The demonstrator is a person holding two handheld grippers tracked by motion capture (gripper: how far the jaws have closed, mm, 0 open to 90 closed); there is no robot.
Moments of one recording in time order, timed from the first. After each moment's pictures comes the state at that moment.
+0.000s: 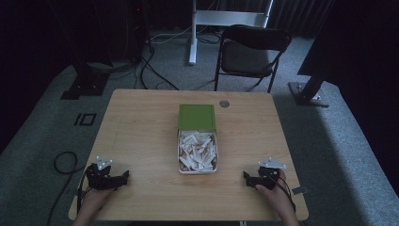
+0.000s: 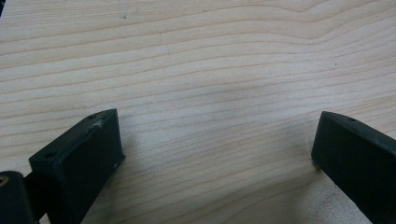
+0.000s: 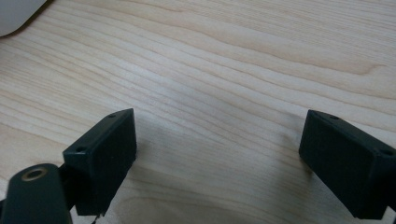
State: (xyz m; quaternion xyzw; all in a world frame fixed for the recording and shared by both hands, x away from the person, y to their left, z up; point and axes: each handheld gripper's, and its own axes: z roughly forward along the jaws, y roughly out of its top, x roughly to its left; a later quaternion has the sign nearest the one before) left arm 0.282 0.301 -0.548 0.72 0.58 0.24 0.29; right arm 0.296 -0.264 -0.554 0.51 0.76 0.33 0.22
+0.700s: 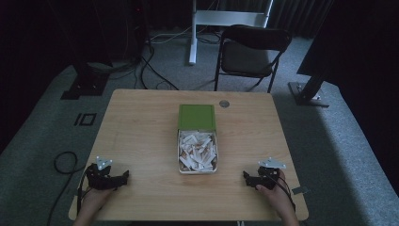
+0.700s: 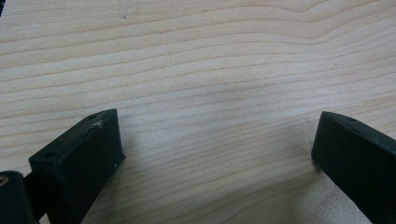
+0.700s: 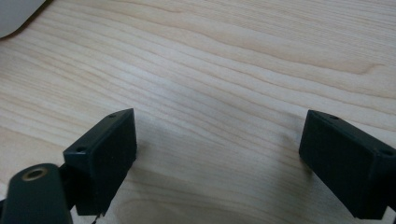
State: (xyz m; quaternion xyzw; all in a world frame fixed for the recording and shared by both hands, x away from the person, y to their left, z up) left arm 0.282 0.301 -0.548 0.72 0.58 0.24 0.29; right arm 0.296 -0.263 -0.554 0.52 0.76 0.33 0.22
